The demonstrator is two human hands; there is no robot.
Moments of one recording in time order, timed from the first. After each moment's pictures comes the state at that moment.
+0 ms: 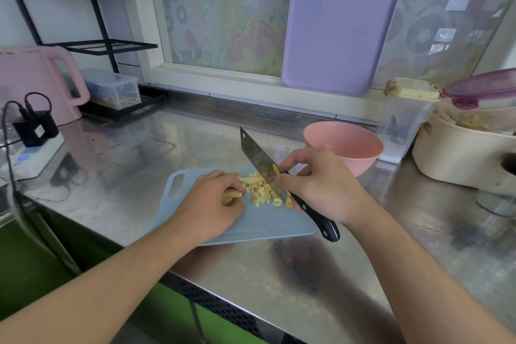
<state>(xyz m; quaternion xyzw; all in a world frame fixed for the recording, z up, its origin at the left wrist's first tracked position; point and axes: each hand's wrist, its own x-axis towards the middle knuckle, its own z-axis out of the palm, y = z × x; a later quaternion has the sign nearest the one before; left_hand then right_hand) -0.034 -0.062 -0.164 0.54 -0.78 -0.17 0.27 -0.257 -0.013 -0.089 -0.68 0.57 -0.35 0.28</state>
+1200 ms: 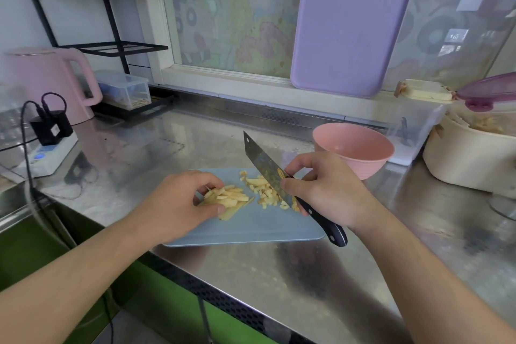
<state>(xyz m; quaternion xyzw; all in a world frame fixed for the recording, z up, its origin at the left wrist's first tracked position) 0.025 -0.052 -0.142 0.55 -0.79 -0.14 0.24 -0.251 -0.010 -0.090 -0.70 0.57 -0.34 0.28</state>
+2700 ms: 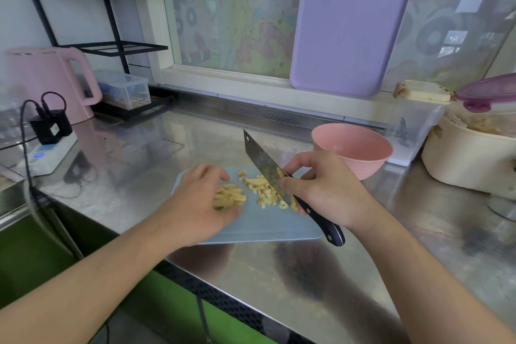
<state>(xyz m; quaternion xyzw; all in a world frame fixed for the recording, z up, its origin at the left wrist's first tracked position) -0.007 -0.043 -0.143 0.58 -0.77 -0.14 0.21 -0.251 -0.009 -0.090 -0.69 0.57 -0.34 0.28</state>
